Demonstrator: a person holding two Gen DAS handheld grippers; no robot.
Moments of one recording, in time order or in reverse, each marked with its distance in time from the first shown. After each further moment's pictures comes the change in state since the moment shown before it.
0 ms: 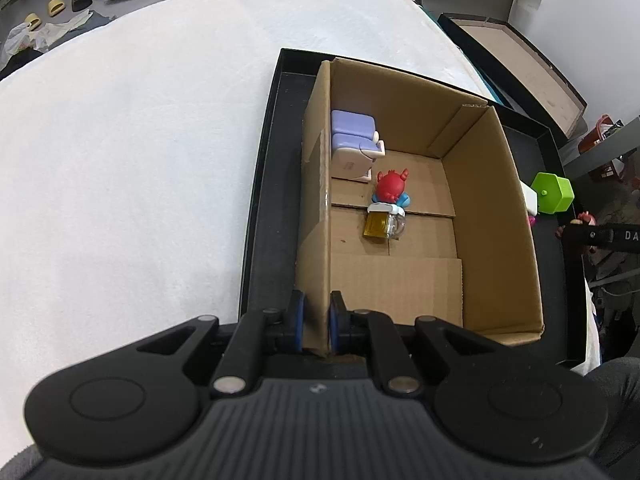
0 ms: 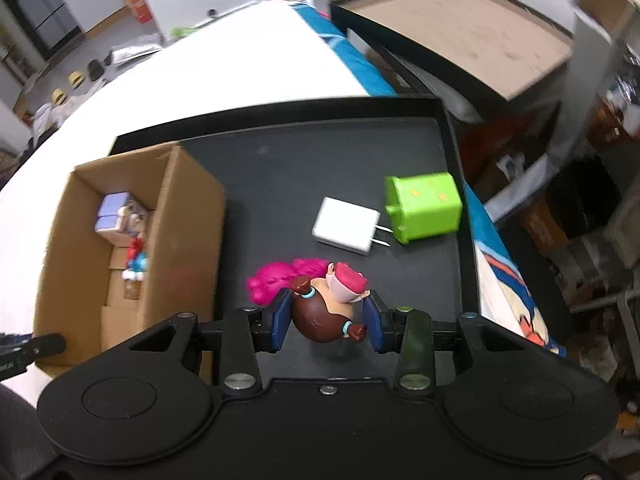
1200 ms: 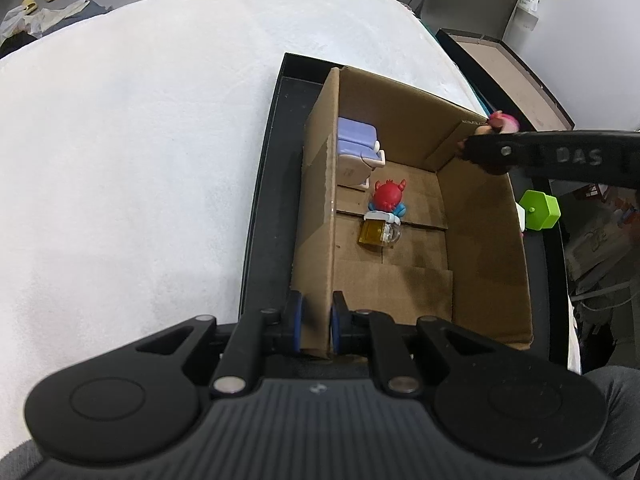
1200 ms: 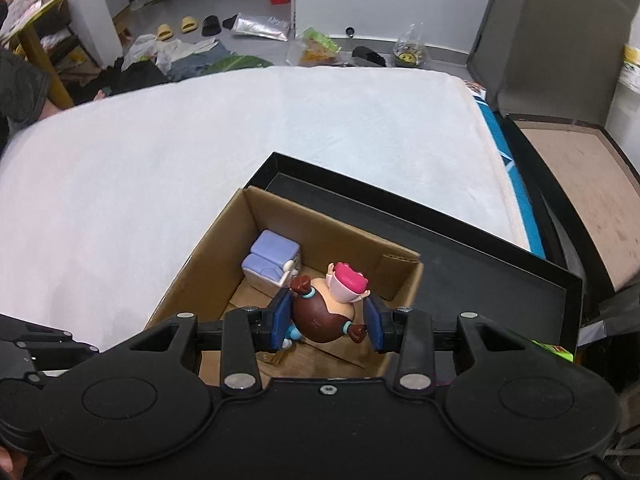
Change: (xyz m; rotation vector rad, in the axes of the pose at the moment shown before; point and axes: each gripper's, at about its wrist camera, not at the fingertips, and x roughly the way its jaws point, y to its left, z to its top) left arm -0.002 0.019 -0.003 -0.048 -0.021 -0.078; right arm -0.004 0.160 0.042 -0.423 -0.088 0.056
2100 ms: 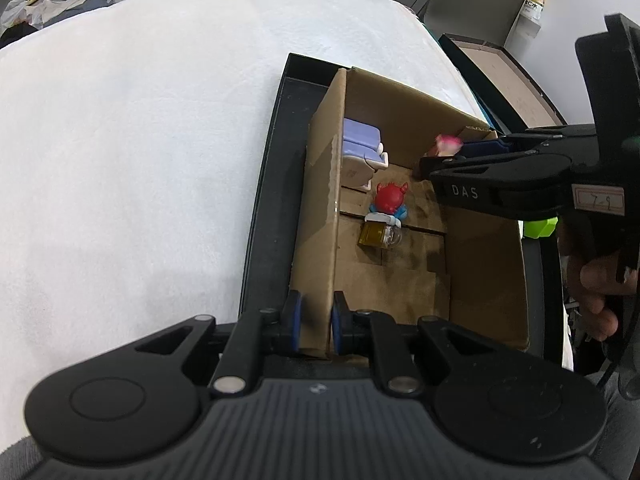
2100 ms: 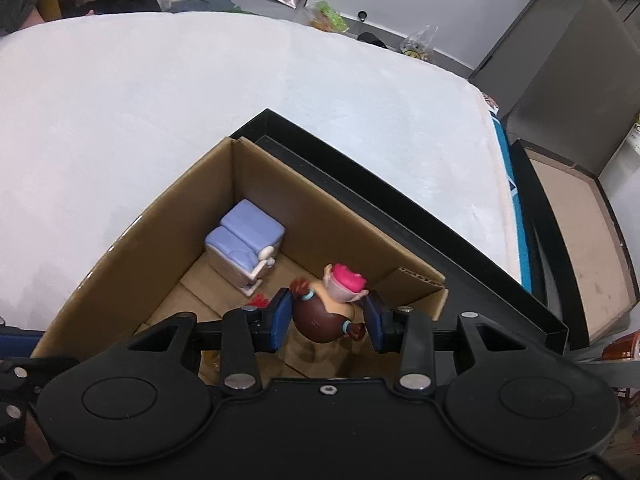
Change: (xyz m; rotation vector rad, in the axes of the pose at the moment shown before) left arm 0.001 0.005 0.000 -0.027 -0.001 -0.018; right arm 0.047 0.028 -0.001 -0.197 0.055 -0.161
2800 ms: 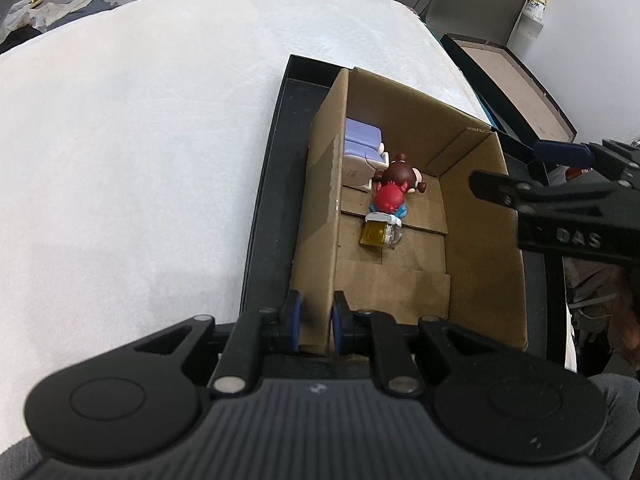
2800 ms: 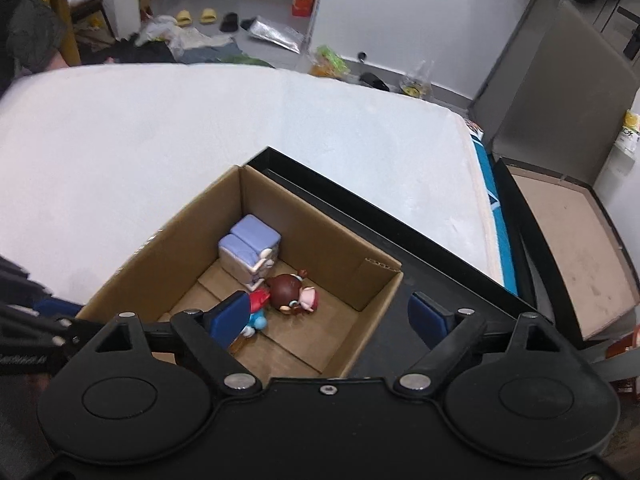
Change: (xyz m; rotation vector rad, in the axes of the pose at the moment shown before) left arm -0.001 -0.004 -0.001 0.002 -0.004 0.022; right arm -0.050 -0.029 -0.031 0.037 -0.146 0.076
